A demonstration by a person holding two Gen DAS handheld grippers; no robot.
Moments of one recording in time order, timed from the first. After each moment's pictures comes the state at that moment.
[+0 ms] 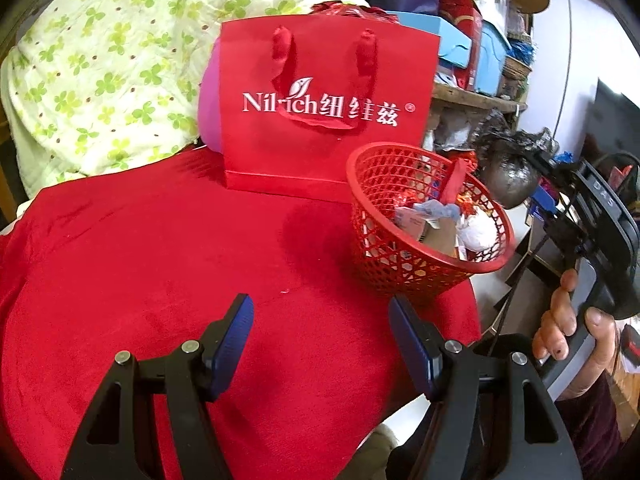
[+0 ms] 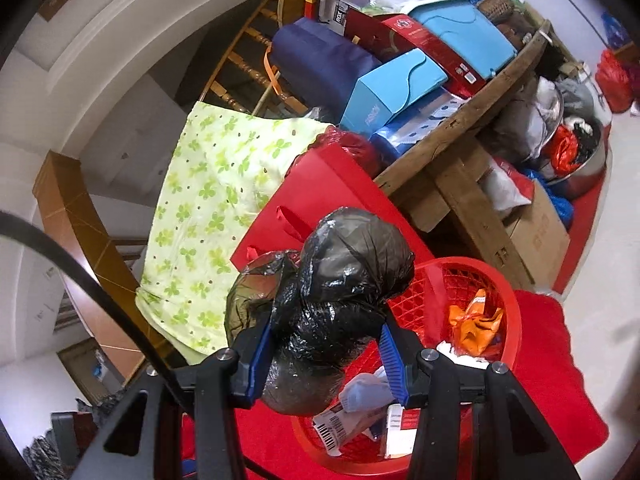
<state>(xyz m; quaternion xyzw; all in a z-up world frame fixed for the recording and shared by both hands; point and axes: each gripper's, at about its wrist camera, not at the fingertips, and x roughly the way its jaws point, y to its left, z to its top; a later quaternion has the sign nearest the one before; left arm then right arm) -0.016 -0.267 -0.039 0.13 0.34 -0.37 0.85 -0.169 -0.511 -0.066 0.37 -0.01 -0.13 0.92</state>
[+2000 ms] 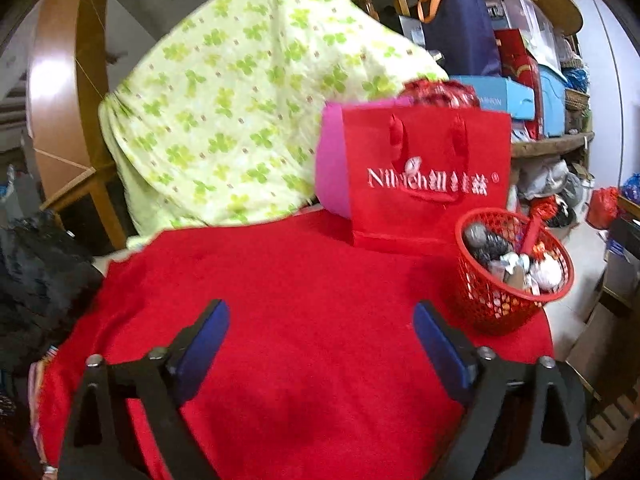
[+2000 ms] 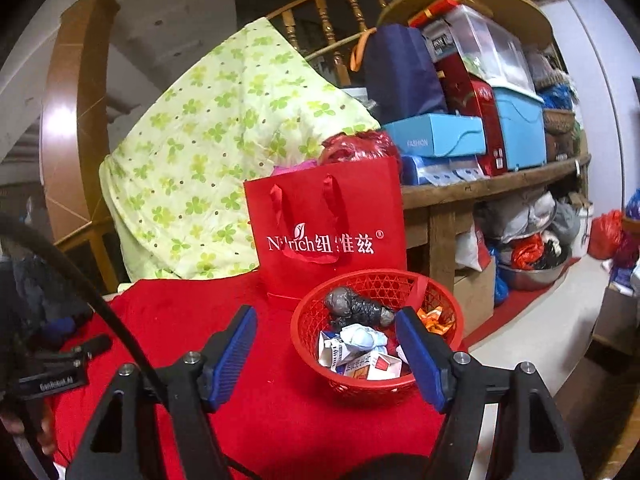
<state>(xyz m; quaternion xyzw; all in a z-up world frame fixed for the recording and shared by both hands) -0.051 -0.170 0.038 0.15 0.21 -0.21 0.94 -0.213 -0.383 0.028 0.13 0.13 -0.21 0.96</state>
